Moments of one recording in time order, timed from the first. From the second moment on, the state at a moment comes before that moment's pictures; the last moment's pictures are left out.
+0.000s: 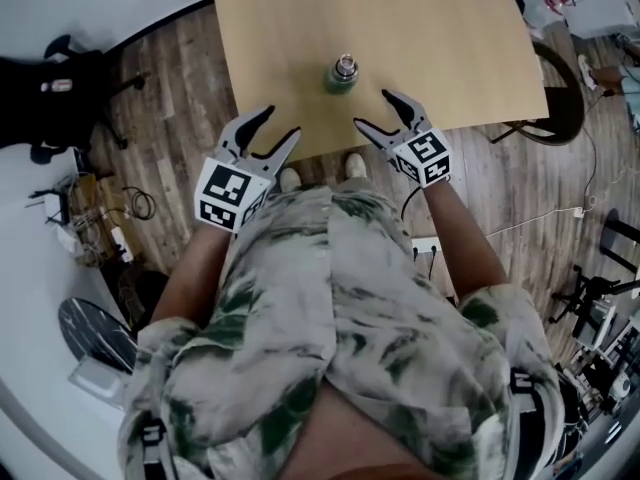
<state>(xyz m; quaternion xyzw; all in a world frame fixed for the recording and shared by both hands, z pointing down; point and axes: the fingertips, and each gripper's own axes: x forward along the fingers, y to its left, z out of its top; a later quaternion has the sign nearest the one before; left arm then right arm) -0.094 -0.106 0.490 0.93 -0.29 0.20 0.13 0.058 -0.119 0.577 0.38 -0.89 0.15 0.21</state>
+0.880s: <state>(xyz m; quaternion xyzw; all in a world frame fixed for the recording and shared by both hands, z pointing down) -0.037 -0.154 0.515 0.90 -0.33 0.22 0.17 0.033 -0.194 0.639 0.25 -0.93 0.13 0.24</state>
